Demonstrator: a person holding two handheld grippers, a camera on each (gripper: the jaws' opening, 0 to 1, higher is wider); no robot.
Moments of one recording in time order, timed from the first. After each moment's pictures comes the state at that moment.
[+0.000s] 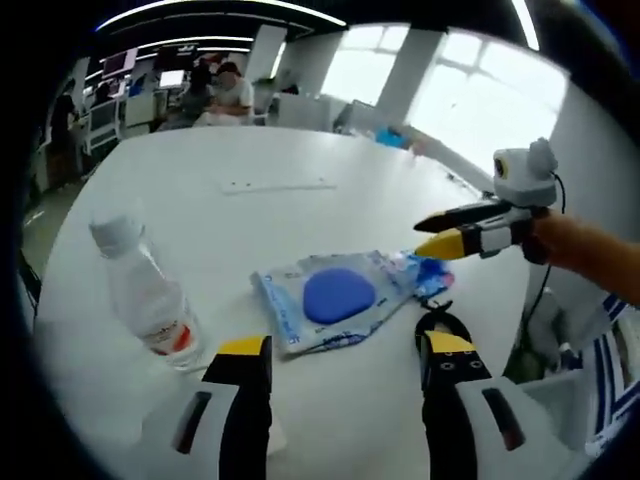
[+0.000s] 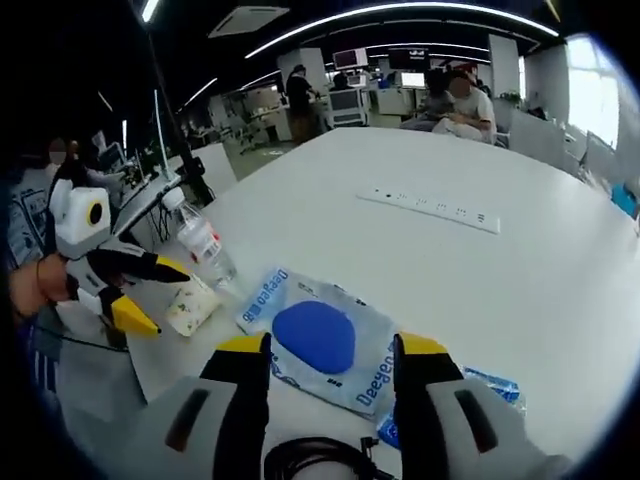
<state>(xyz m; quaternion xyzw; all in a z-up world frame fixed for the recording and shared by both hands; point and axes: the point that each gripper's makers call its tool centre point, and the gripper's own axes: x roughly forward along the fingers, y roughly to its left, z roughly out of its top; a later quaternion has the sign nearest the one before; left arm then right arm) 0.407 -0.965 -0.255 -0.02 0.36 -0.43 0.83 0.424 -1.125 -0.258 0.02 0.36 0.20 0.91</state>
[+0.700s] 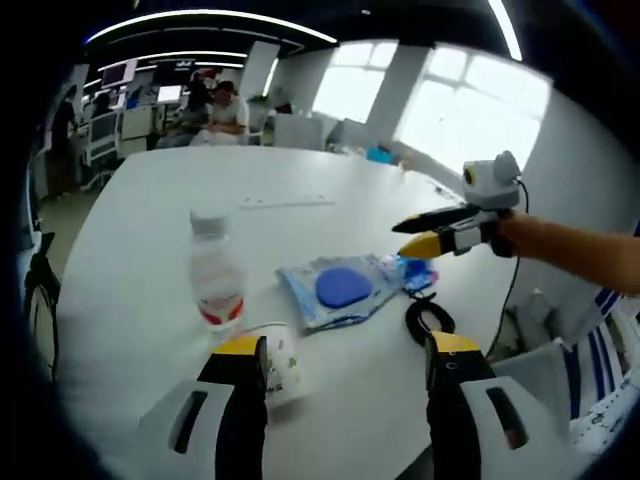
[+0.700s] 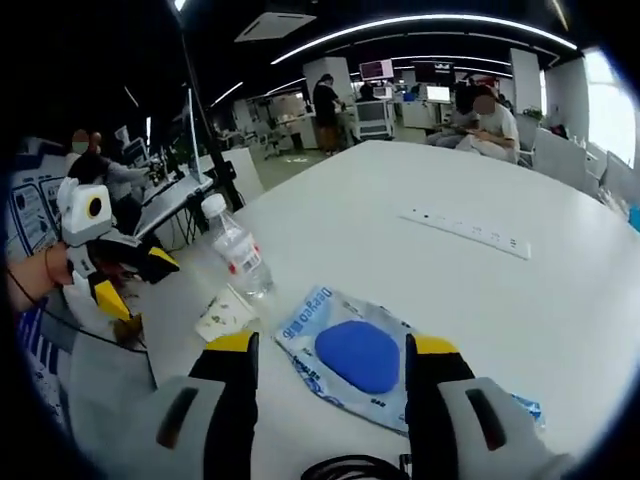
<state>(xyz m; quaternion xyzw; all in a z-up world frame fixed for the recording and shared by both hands) 0.386 -0.892 -0.223 -0.03 0.33 -0.44 0.83 0.428 -1.064 -0.239 0.02 0.34 0.26 0.91</state>
